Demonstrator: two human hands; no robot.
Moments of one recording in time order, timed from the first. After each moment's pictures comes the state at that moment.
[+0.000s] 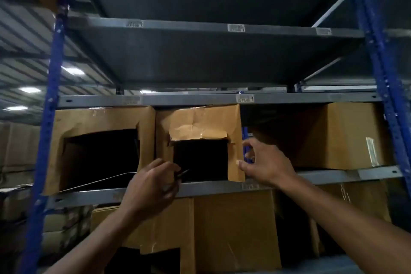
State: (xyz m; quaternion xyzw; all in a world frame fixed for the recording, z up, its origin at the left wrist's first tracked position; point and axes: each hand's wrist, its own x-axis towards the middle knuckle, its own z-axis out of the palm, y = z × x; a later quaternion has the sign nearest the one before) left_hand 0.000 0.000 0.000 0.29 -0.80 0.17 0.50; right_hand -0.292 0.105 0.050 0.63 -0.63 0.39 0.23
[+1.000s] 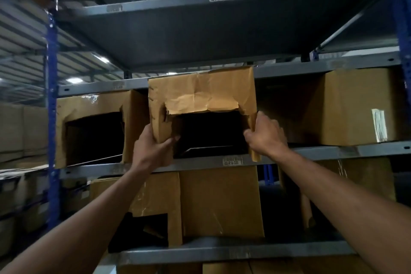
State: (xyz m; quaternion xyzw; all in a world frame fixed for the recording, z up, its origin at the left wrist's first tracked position) left_hand -0.096 0.044 0.031 0.43 -0.66 -0.05 0.61; right_hand -0.385 0.121 0.054 0.58 -0.62 0.51 0.12
